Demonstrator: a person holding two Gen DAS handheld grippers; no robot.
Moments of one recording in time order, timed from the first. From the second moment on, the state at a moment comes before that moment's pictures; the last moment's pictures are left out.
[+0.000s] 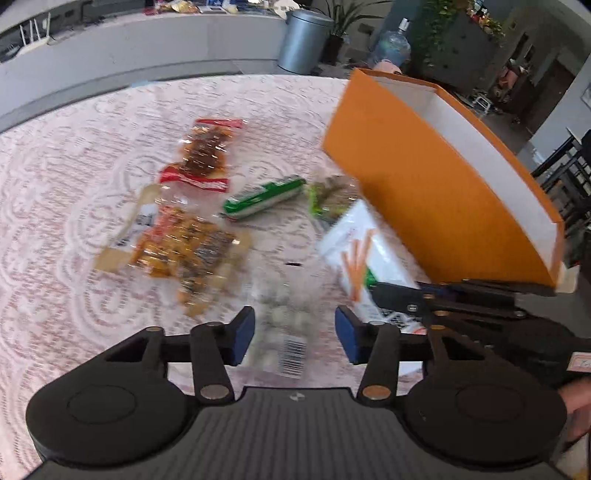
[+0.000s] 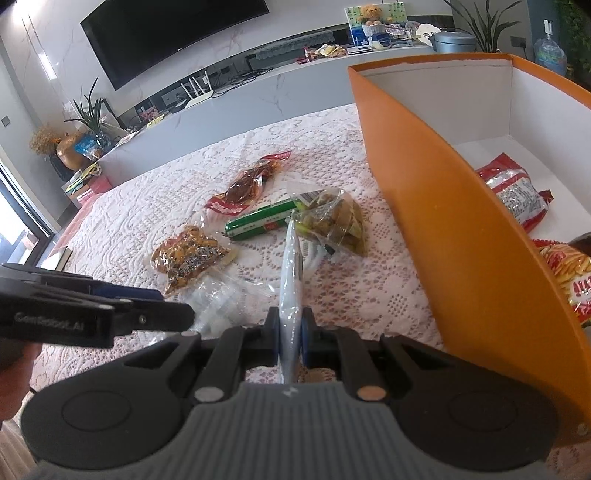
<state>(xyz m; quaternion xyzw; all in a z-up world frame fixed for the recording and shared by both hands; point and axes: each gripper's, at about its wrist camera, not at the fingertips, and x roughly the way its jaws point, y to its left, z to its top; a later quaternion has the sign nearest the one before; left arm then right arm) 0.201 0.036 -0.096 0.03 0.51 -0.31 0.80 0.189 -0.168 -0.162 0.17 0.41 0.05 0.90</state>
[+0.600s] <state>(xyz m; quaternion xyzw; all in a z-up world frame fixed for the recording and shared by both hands) 0.188 0.003 -0.130 0.20 0.48 -0.27 0.81 0.196 -0.171 -0.169 0.18 0.42 0.05 0.89</state>
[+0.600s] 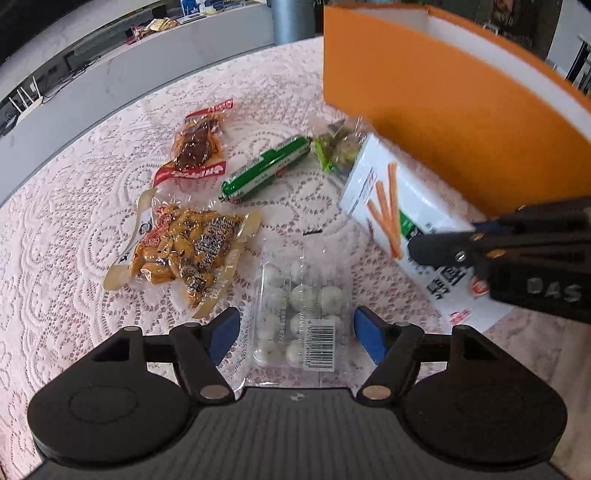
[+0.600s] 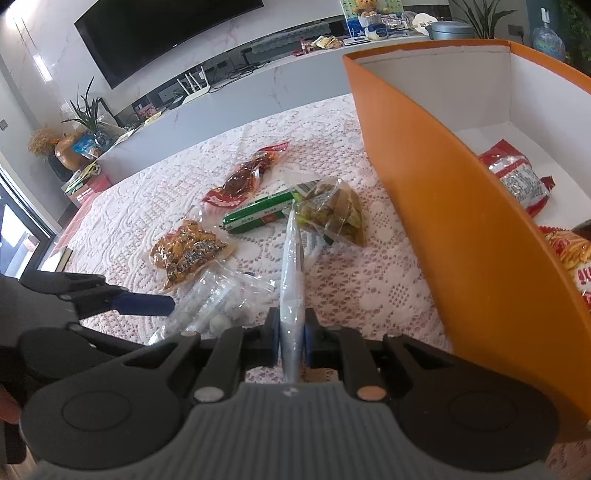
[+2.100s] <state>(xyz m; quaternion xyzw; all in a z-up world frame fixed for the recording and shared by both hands) 0.142 -0.104 0.028 0.05 0.40 -0.30 0.86 0.096 -0.280 -0.021 0.16 0.27 0.01 0.95</state>
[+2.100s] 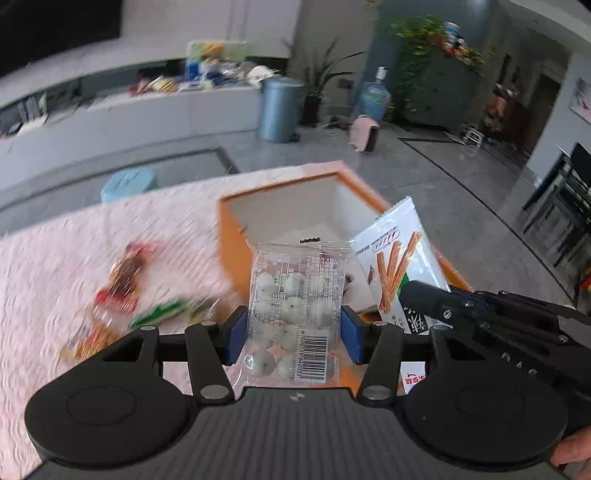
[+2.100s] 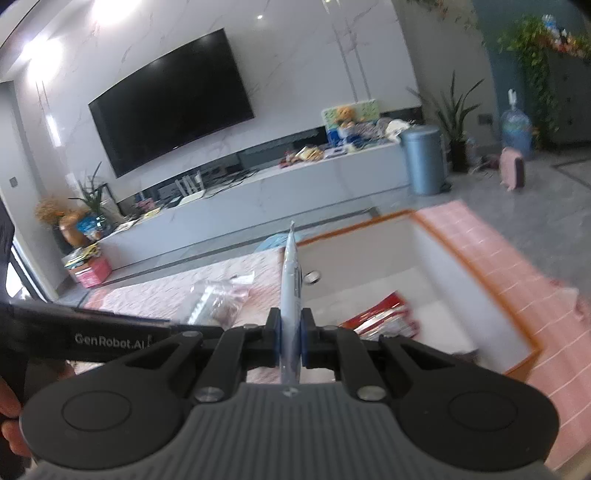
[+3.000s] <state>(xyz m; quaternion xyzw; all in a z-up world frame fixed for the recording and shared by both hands) 0.207 -0.258 -0.052 0.31 0.45 -0.33 0.77 0.190 -0.398 -0.085 0.03 0.40 -0.03 0.92</state>
